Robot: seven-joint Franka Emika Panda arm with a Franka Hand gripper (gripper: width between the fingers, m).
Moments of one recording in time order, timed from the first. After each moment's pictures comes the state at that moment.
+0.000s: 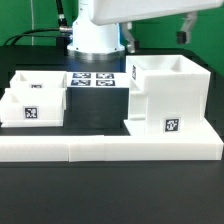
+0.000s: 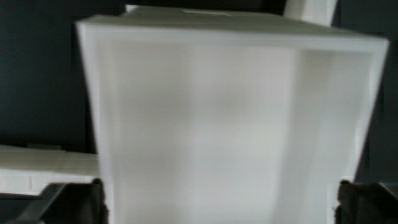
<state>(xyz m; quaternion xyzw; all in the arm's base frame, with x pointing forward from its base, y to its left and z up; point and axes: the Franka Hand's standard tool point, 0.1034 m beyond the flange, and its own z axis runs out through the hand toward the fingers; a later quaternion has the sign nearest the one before) 0.575 0.061 0.141 -0.99 -0.12 -0.04 0.06</state>
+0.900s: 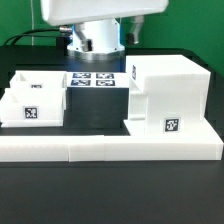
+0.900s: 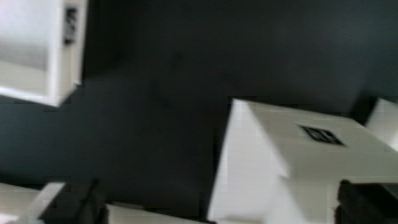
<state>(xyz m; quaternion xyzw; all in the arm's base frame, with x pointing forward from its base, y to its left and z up) 0.528 -0.020 0.124 -0.98 -0.17 -0.04 0.04</state>
